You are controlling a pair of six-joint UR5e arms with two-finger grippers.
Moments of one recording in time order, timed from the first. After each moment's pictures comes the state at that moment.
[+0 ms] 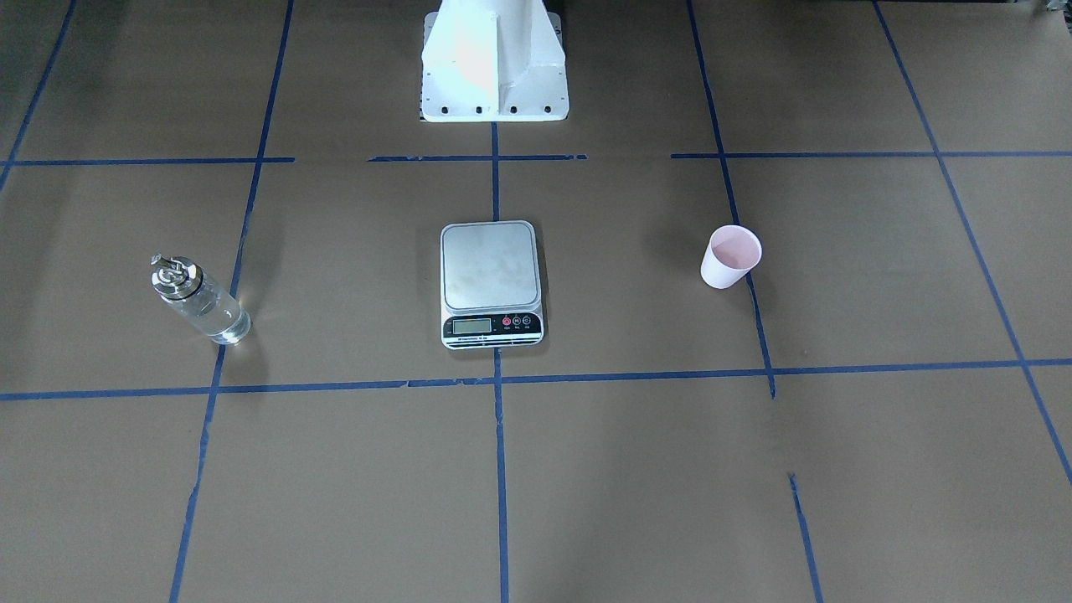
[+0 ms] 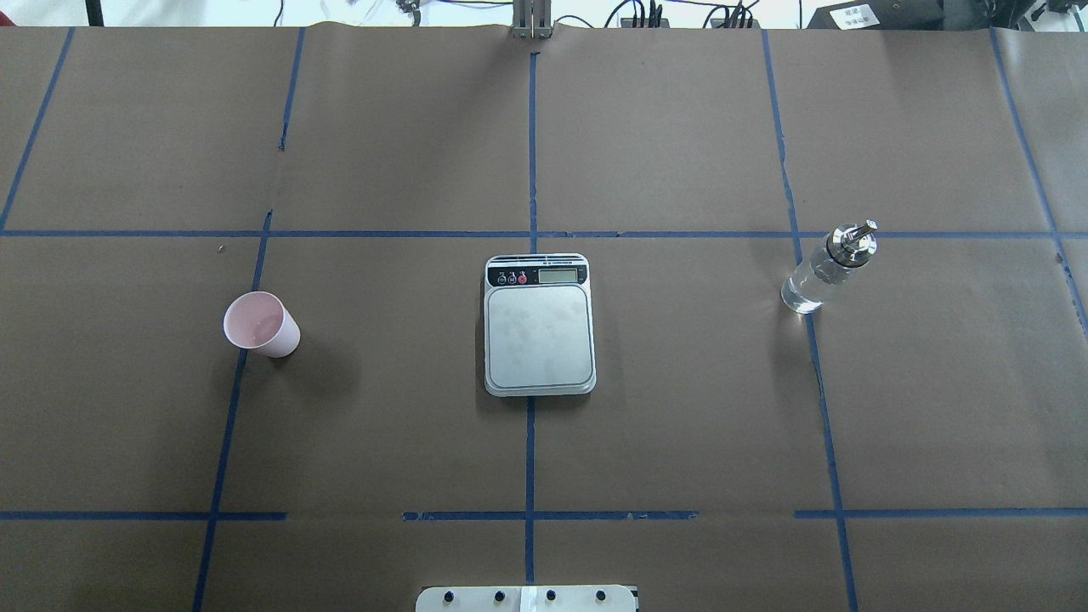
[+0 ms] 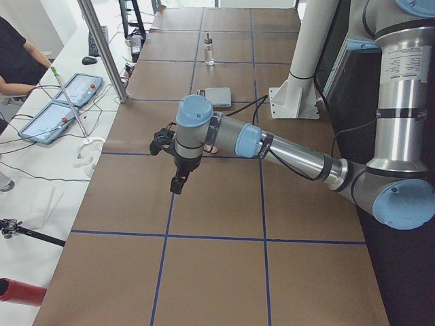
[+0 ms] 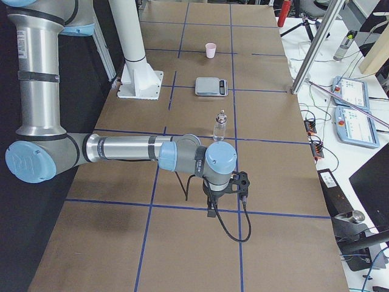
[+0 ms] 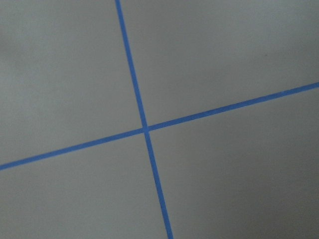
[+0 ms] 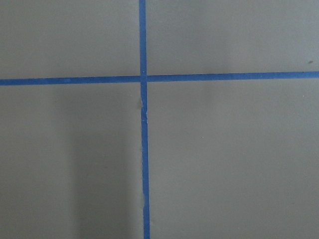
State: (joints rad) left arm -1.57 -1.54 -1.97 -1.53 -2.36 0.10; right arm 1.65 -1.61 1.69 -1.73 2.35 -0.09
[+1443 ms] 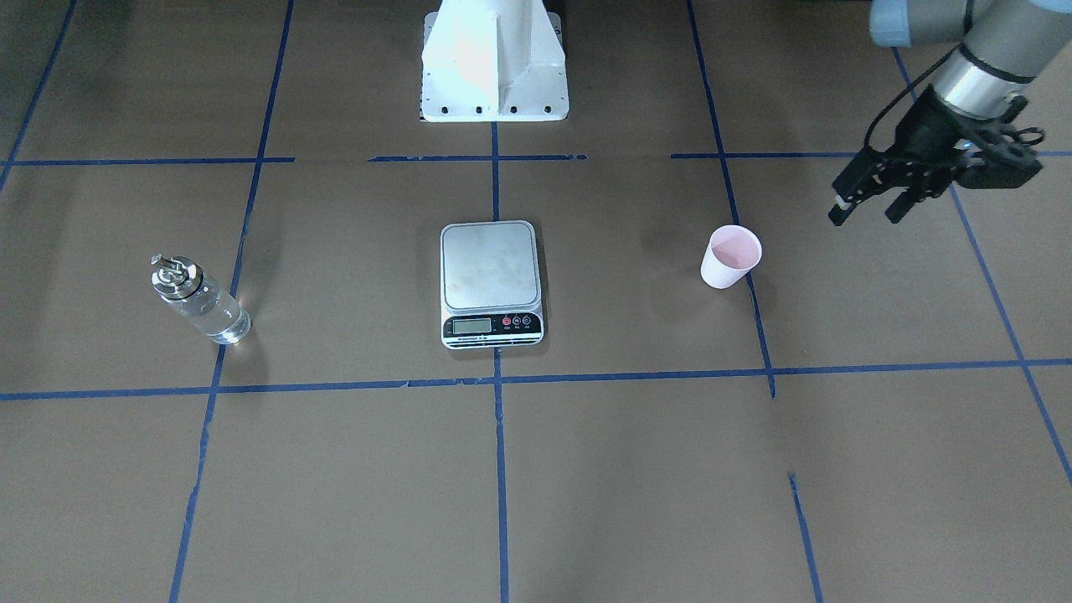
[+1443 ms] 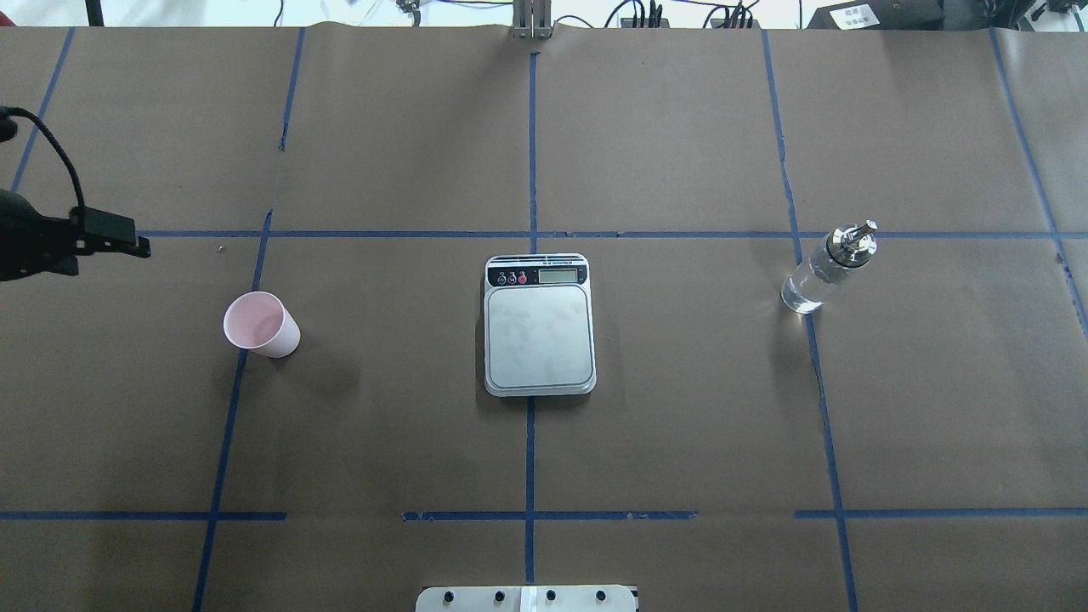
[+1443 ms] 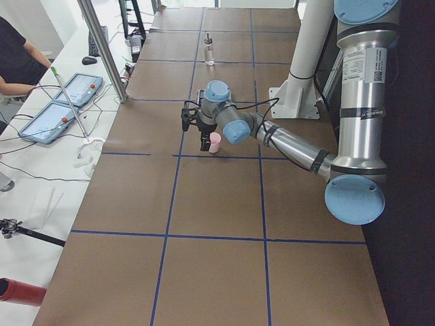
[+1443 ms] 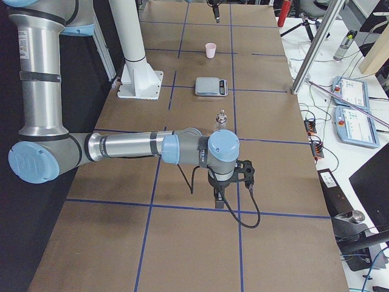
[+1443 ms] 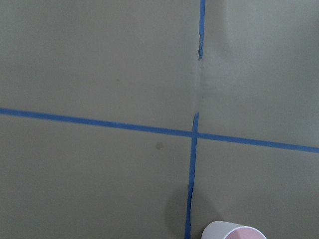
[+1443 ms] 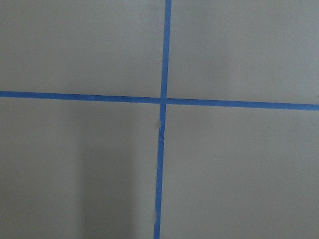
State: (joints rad) left arm -0.92 -1.53 -2.03 -2.03 -2.07 -1.19; right arm 1.64 -1.60 1.72 -1.70 2.35 -0.08
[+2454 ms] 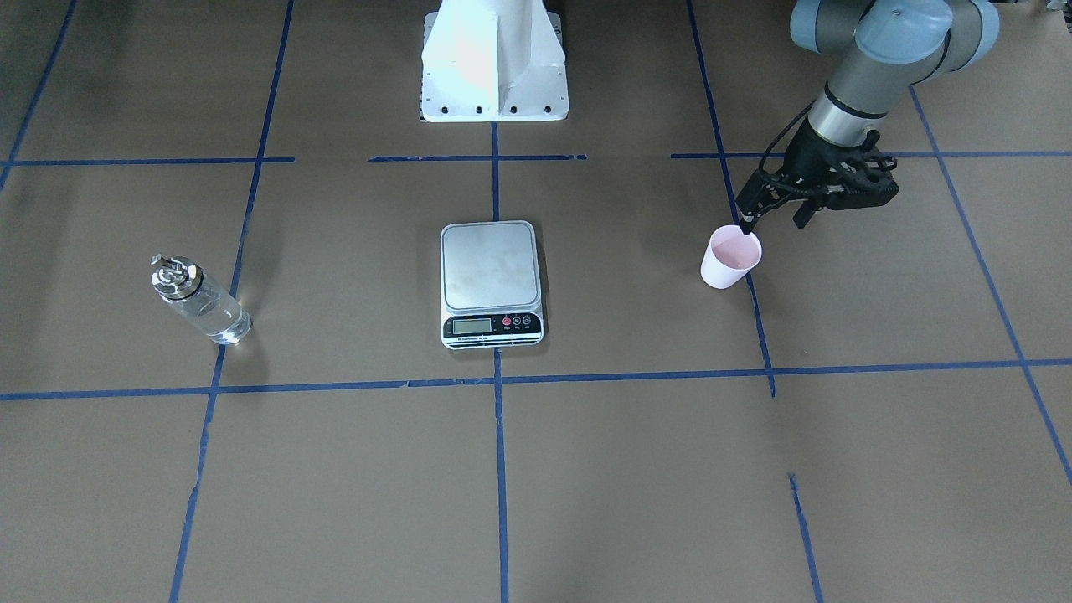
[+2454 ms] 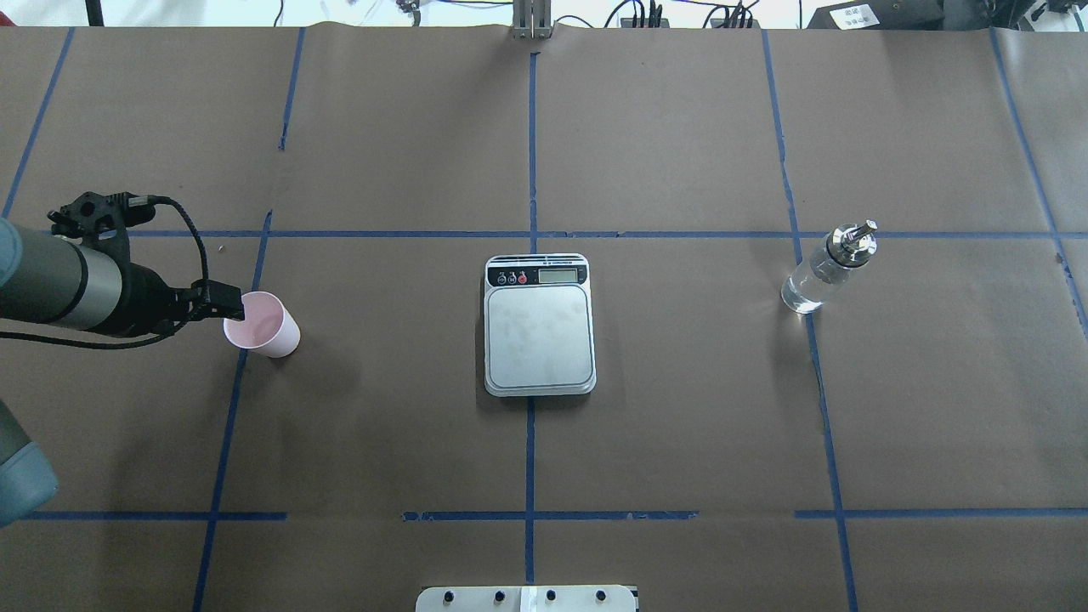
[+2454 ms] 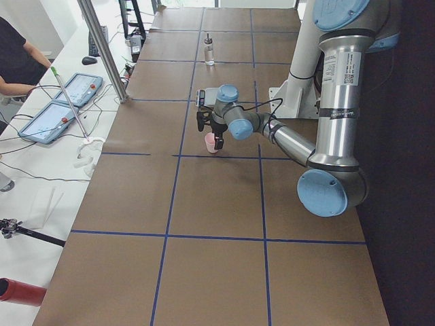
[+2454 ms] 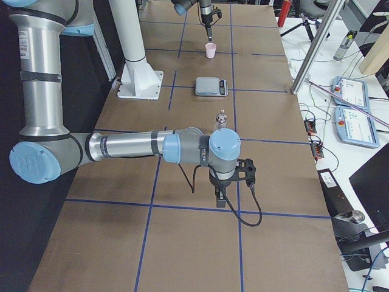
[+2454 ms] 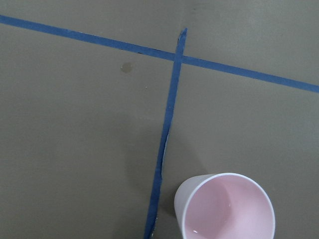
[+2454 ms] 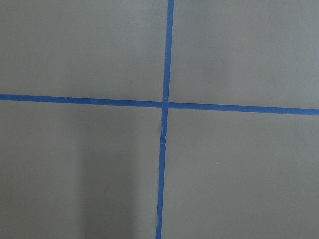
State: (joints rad) left arm -0.73 -1.61 -1.98 -1.96 -1.94 -1.28; right arm 1.64 -1.59 1.72 -1.69 2.35 -0.08
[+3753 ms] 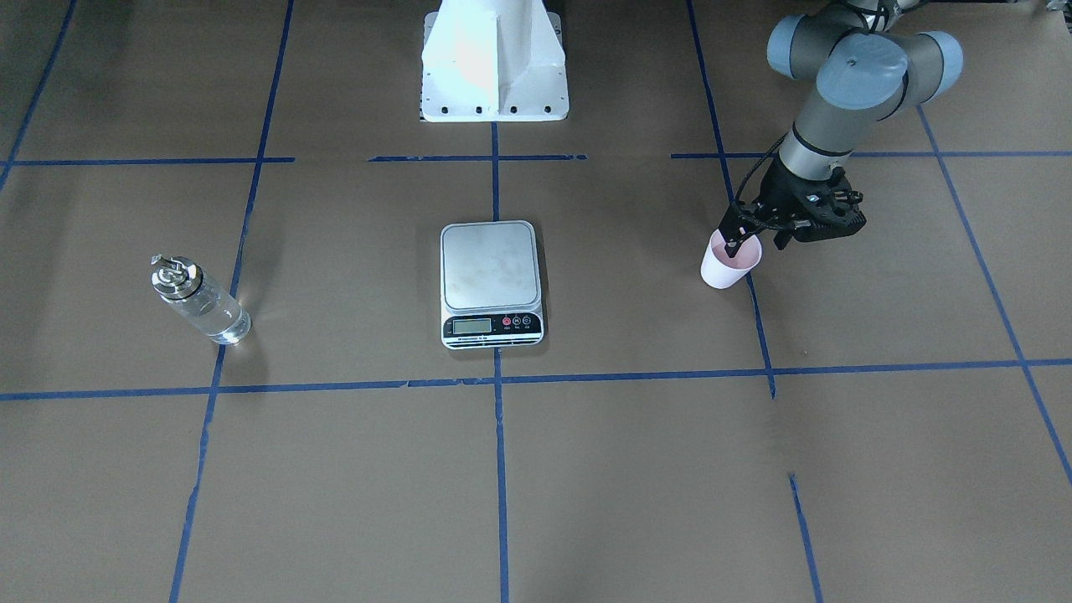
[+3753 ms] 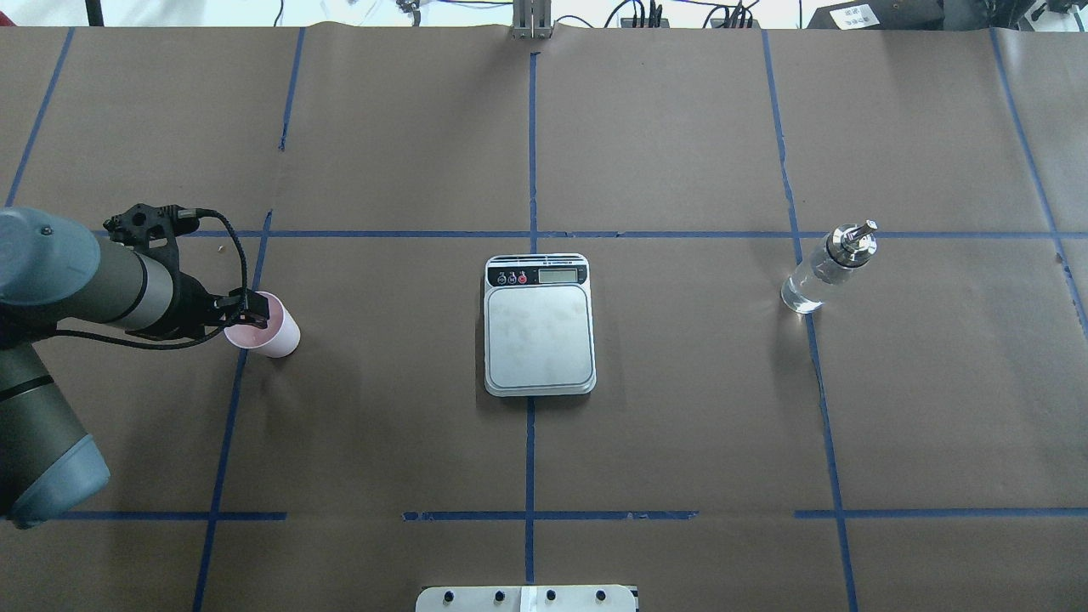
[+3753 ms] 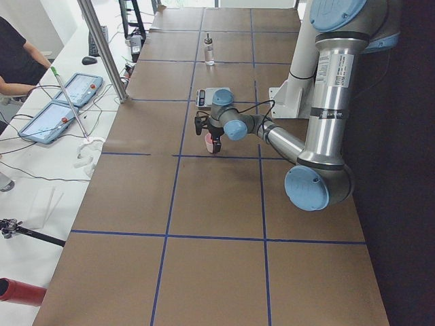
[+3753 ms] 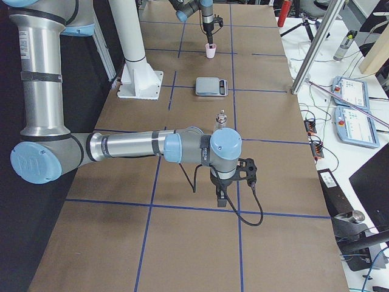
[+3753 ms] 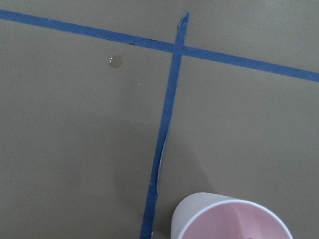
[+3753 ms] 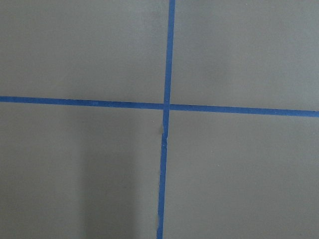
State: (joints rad) left arm -0.68 -1.68 -1.88 -1.95 -1.92 -1.27; right arm 1.64 -1.58 1.72 -1.70 2.35 -0.08
